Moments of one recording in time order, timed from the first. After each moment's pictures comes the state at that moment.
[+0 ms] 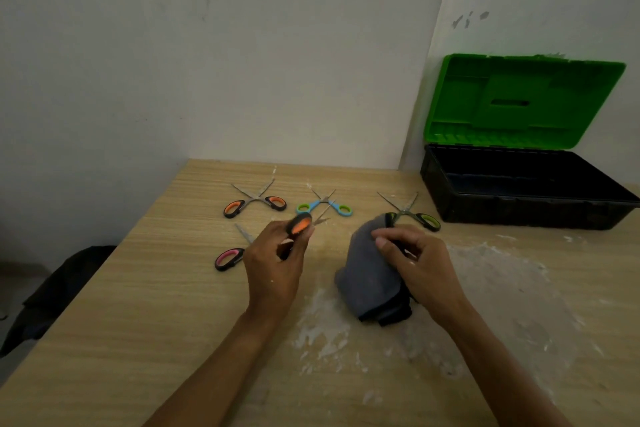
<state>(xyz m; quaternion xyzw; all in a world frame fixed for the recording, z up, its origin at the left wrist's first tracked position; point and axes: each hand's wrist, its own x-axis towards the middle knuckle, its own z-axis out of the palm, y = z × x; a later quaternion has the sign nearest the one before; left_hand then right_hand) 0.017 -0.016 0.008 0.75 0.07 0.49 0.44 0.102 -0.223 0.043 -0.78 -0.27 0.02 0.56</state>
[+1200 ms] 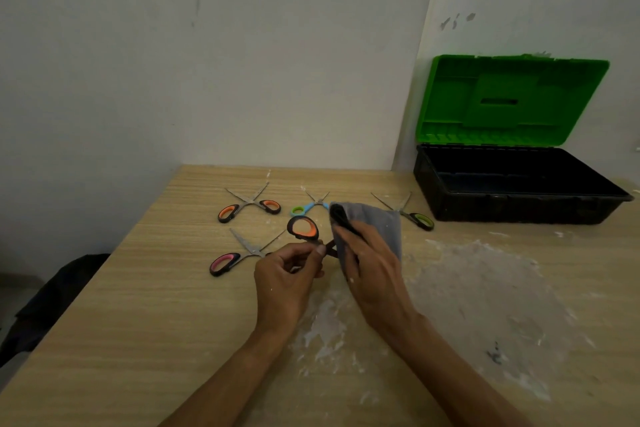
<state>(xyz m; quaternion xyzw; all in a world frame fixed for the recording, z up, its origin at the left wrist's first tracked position) 0.011 -0.044 0.004 0.69 0.14 0.33 0.62 0.080 -0.167 0.029 -0.85 -0.37 -0.17 0.34</state>
